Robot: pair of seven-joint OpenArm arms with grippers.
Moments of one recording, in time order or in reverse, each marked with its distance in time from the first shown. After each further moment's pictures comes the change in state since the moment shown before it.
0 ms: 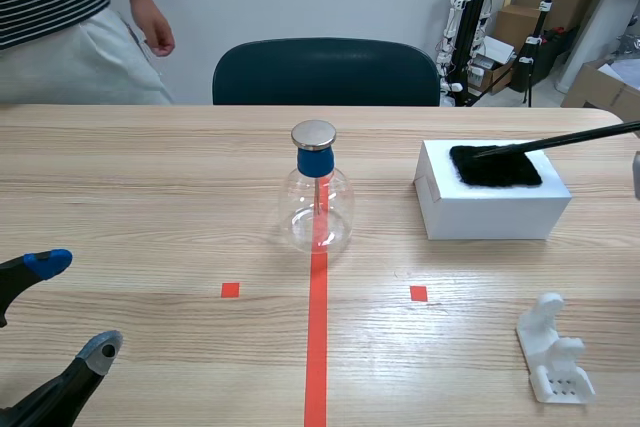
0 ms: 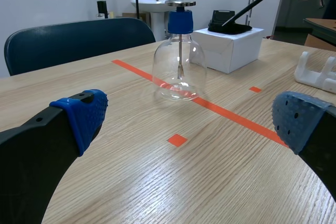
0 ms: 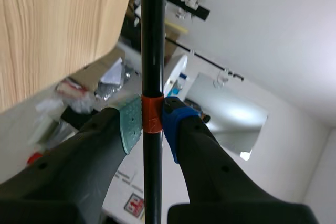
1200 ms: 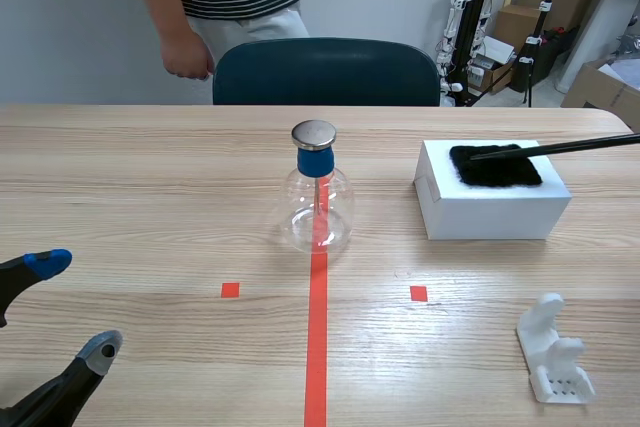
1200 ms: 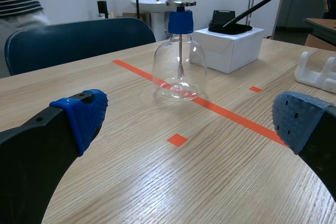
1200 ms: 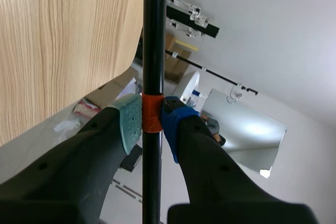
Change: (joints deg) left arm 0.0 0.0 0.0 0.0 0.0 0.0 0.0; right arm -2.9 2.6 0.2 0.0 6.3 0.9 2.9
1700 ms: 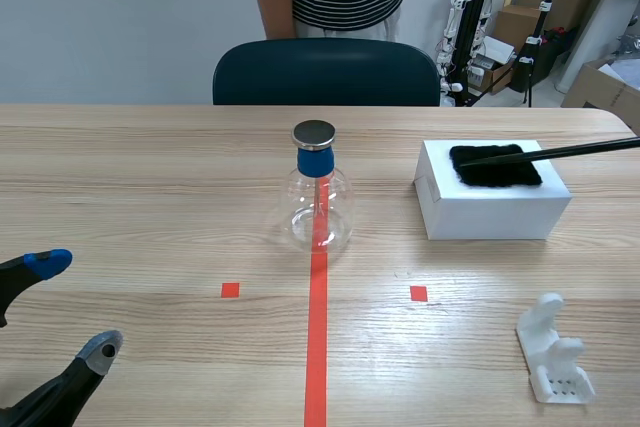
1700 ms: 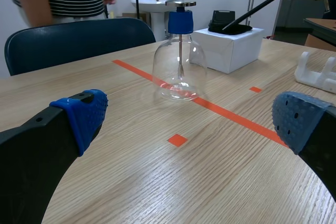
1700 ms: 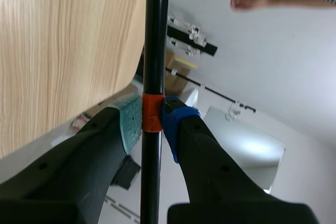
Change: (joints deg) left arm 0.0 0.0 0.0 0.0 0.0 0.0 0.0; right arm -0.5 1.0 0.0 0.0 0.0 -0.2 7.6
